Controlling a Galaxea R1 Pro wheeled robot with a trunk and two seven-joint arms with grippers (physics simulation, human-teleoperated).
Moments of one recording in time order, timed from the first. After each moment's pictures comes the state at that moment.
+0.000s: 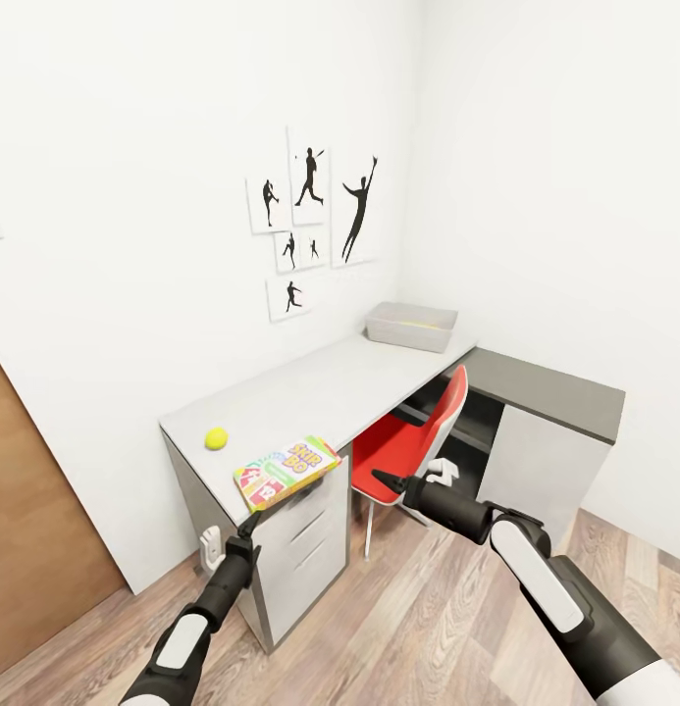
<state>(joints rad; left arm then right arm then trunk) -0.49 -0.16 0.58 -0.54 0.77 0.29 -0.62 -0.48 -0.24 0.36 -1.31 -1.04 0.53 0.24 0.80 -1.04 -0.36</state>
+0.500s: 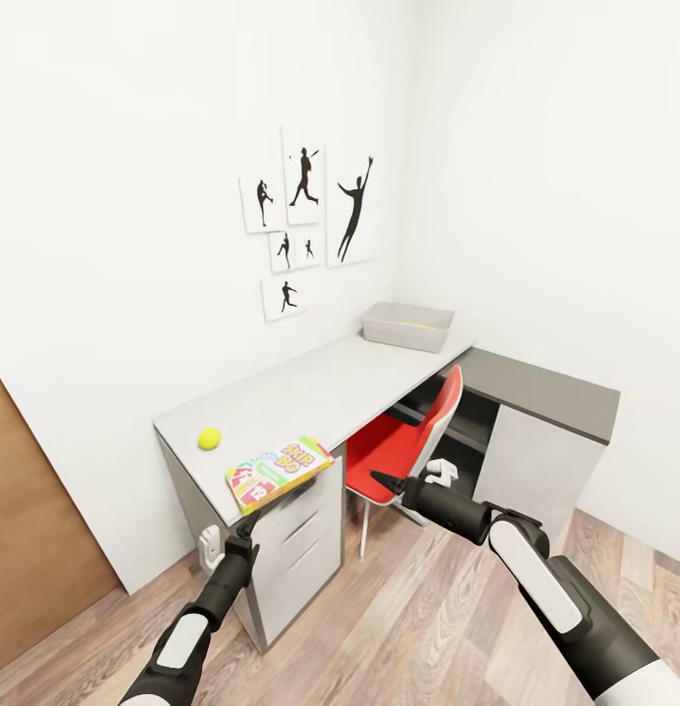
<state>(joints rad) -0.49 -0.16 0.57 -0.54 0.77 0.27 -0.62 -0.48 -0.24 0.36 -1.31 -1.03 0.53 0.23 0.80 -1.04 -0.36</state>
